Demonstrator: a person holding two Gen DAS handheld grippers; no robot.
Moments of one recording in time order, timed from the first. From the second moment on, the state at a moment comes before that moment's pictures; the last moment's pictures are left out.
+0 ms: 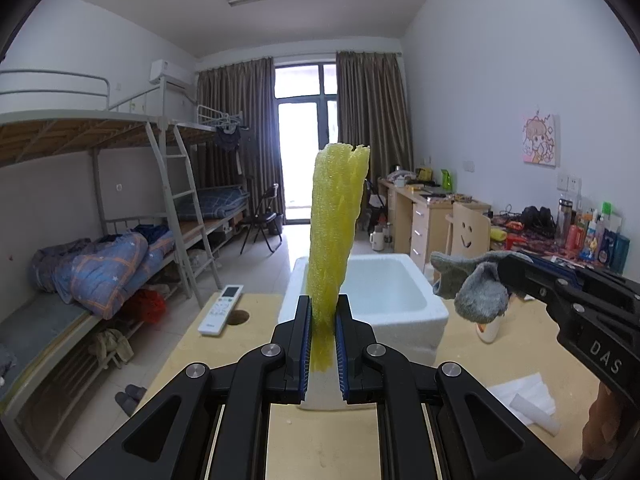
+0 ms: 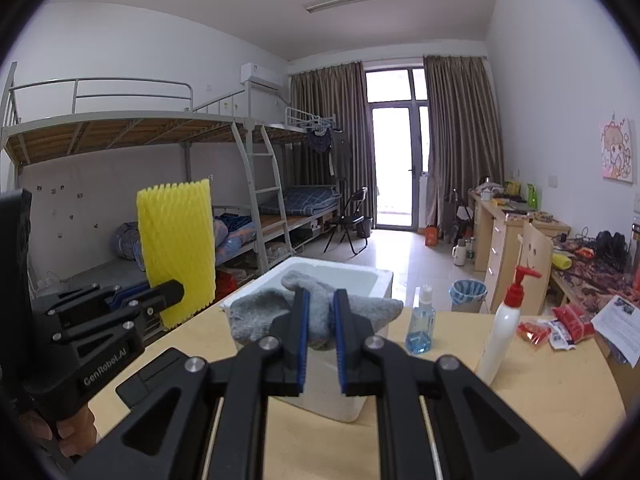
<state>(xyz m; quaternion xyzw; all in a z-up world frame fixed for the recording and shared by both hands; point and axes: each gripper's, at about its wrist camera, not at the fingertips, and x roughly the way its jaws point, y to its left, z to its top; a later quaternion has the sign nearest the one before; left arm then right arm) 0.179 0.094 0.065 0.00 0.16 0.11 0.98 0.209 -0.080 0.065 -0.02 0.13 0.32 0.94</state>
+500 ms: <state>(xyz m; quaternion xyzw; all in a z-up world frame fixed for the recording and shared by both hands) 0.188 0.099 0.077 0.00 0.15 0.11 0.98 0.219 -0.072 0.079 -0.02 0.12 0.32 0.94</state>
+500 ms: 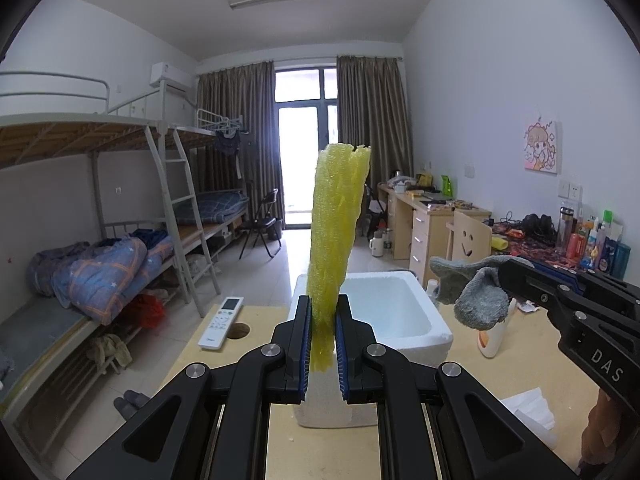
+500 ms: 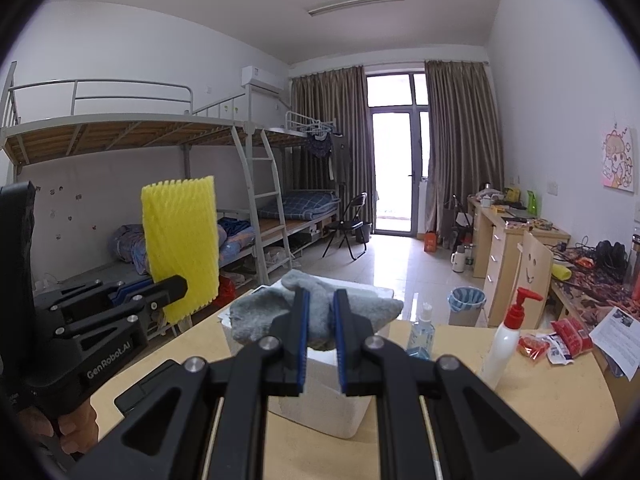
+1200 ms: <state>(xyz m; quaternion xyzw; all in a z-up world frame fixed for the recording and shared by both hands) 0.235 0.111 0.089 0.00 0.16 0.09 0.98 0.265 -0.050 0.085 -0.03 0.14 0.32 0.94</state>
